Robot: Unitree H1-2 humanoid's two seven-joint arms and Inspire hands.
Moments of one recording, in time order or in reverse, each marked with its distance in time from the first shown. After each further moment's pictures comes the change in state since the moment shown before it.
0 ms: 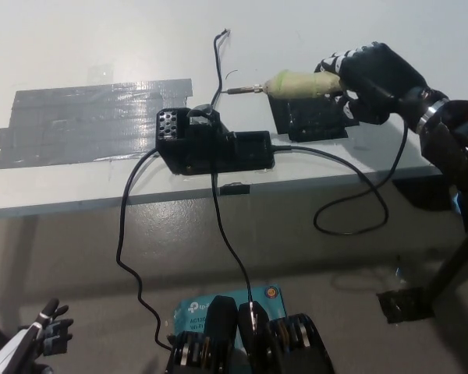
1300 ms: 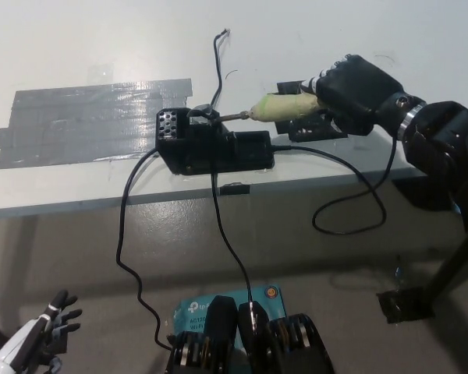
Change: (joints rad) left_arm -0.018 0.000 -0.023 -0.025 0.001 0.006 0.000; right_arm -0.030 0.008 0.096 0.011 -0.124 -0.010 0.011
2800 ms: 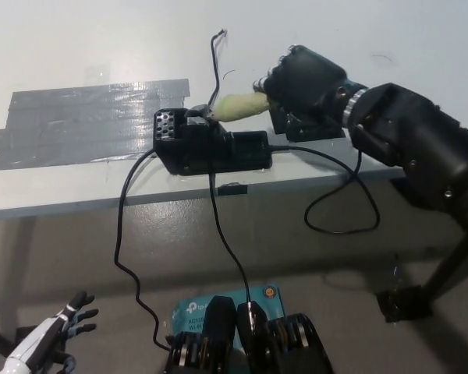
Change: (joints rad) left_arm -0.014 0.000 -0.057 -0.016 0.015 0.001 0.000; right_arm -0.158 0.095 0.211 0.157 -0.174 0.019 -0.094
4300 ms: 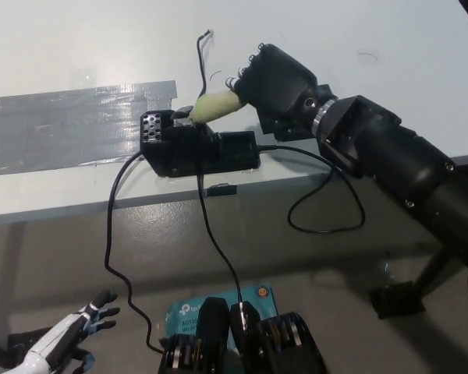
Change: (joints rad) left_arm -0.032 0.000 -0.060 -0.004 0.015 0.000 -0.024; right_arm -0.019 0.077 0.101 0.078 -0.117 0.096 -0.237
